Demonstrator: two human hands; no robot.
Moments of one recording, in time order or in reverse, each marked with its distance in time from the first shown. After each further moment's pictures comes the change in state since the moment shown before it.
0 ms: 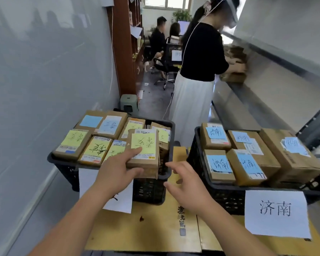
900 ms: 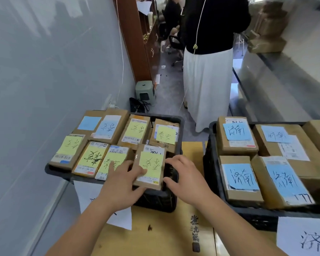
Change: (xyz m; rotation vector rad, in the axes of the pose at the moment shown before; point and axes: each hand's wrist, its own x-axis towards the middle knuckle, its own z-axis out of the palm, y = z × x) left_hand 0.059 -0.033 0.062 0.451 -0.210 0.025; right_hand 0.101 0.071 0.015 -0.053 -0.122 -0.043
